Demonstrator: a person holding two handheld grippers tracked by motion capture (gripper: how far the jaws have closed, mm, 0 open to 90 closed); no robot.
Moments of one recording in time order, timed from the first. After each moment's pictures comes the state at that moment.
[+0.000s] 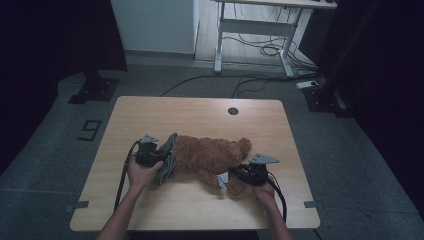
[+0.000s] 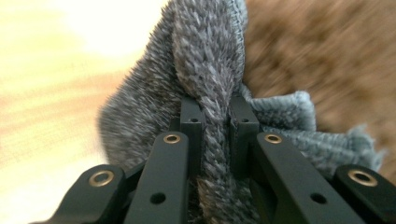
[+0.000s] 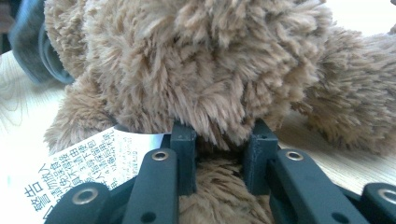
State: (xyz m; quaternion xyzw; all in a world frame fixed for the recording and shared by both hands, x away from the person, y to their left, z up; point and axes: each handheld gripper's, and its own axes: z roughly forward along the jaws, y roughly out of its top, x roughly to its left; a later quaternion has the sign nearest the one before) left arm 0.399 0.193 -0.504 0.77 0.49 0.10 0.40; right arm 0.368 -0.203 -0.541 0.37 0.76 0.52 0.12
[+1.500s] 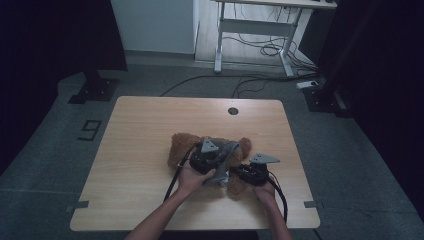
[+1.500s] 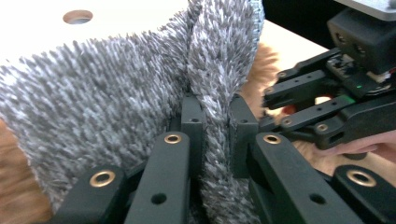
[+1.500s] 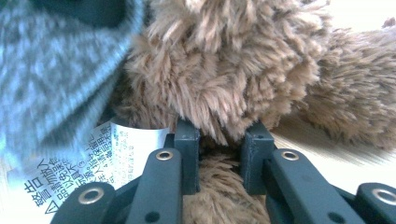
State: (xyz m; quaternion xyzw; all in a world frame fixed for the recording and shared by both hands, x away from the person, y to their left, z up) left arm 0.372 0.029 -0.464 0.82 0.33 0.13 0.44; right arm 0.370 -0.207 -0.543 0.37 0.76 0.51 0.11
